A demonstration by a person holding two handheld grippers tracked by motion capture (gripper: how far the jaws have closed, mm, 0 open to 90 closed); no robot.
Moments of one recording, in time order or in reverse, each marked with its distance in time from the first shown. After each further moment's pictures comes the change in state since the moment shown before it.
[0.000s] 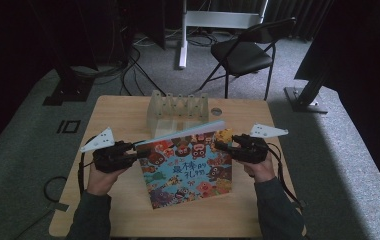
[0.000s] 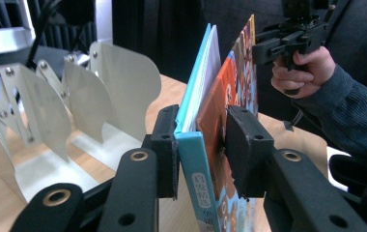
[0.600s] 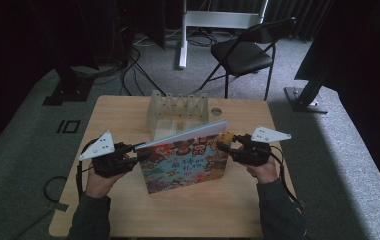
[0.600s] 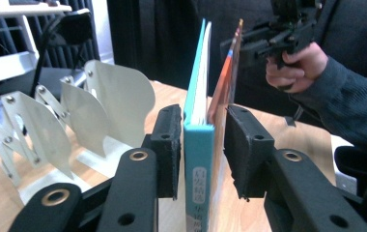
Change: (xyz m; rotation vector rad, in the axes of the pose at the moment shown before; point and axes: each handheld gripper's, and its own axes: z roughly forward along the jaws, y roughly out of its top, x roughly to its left) left arm -0.016 0.002 -0.003 -0.008 -0.007 0.096; right arm 0.005 -0.002 -0.008 -0.013 -0.061 -0.094
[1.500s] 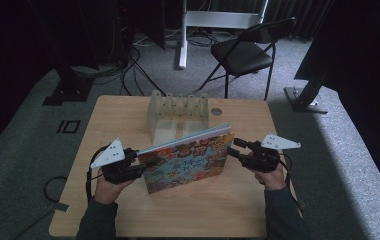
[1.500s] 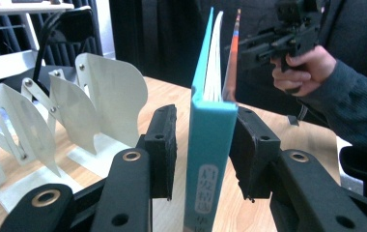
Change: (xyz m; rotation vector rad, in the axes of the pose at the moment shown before) left arm -0.017 -0.011 0.016 -0.012 0.034 0.002; right arm -0.008 -0.028 -0.022 0.000 -0.069 0.062
